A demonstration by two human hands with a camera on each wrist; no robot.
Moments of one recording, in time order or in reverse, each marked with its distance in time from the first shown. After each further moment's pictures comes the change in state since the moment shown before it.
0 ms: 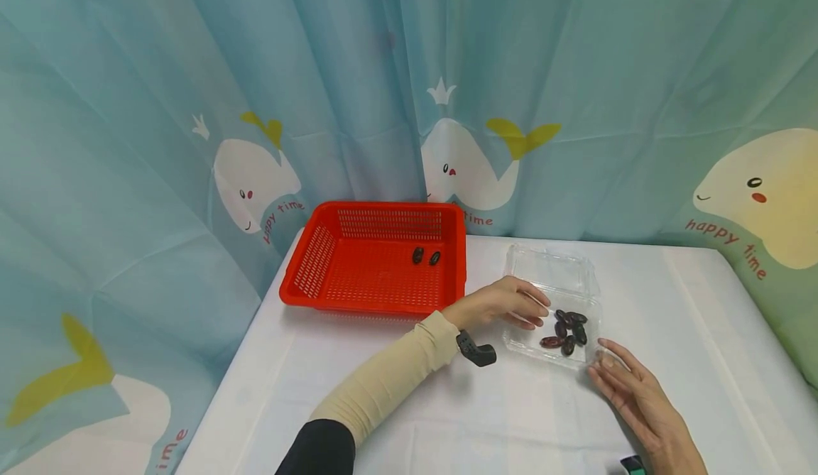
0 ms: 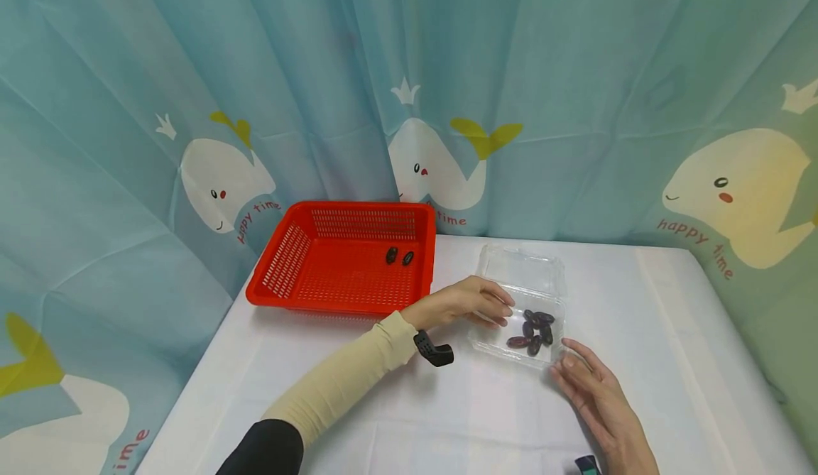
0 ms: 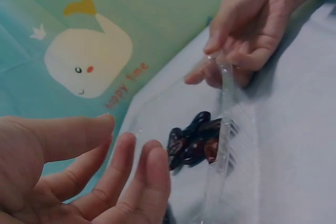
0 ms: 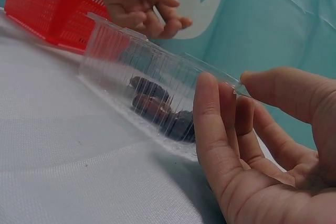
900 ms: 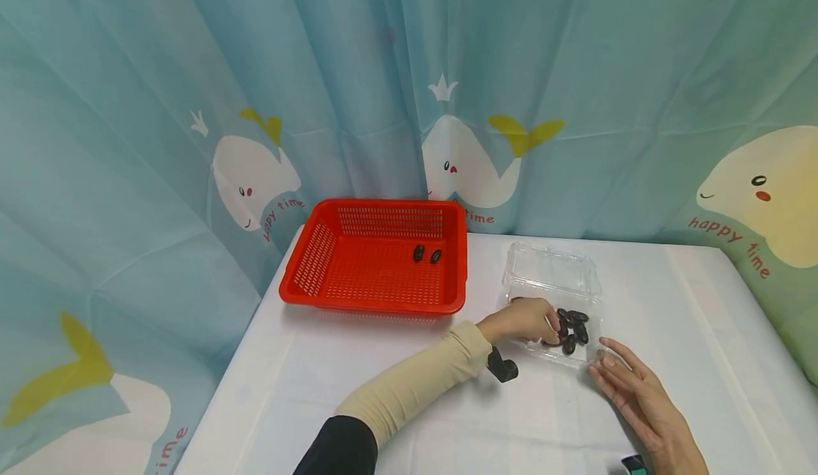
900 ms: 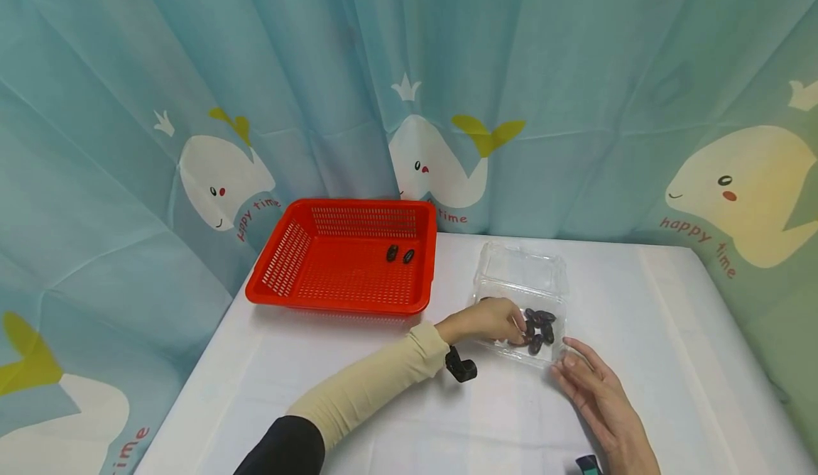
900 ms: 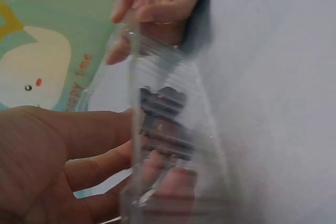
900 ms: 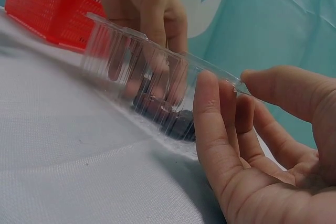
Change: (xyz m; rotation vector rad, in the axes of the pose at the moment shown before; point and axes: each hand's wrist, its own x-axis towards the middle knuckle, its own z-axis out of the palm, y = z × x) left_hand 0.024 -0.009 0.047 0.848 0.157 -0.041; right_hand 0.000 0.002 -0.002 0.014 -0.039 -0.018
